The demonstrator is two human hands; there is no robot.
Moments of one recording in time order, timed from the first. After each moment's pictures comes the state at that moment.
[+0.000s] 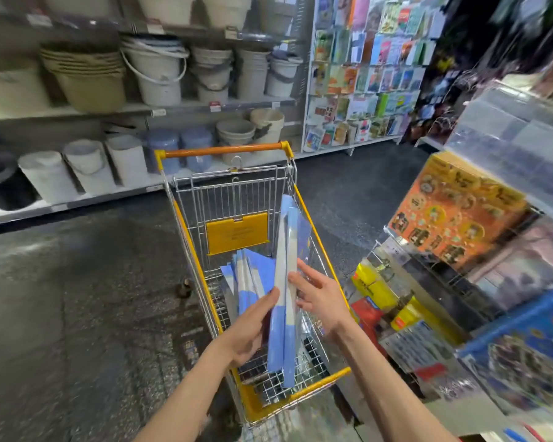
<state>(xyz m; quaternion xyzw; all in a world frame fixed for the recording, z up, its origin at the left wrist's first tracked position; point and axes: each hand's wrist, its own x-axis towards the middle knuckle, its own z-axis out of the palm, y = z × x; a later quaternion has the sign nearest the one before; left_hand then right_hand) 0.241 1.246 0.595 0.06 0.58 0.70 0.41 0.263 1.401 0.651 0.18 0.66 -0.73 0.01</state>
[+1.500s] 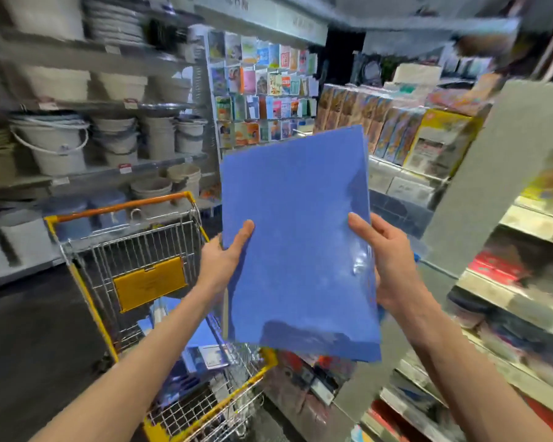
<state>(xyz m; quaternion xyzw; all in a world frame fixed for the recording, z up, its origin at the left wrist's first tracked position) 0.309 1.401 0.788 0.12 0.65 0.75 0.09 0.483 1.565 0.867 0.12 0.61 -0.72 -0.30</state>
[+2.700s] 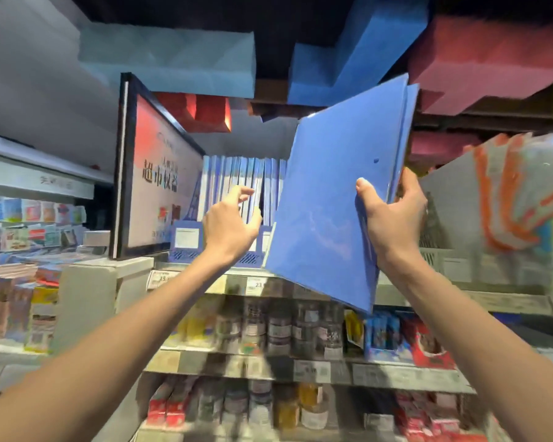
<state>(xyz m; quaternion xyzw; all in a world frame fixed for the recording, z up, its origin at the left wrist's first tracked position) 0.699 1.810 1.149 0.56 0.52 0.59 -0.25 0.933 1.818 1.169 0.21 0.55 -0.13 -0.80</state>
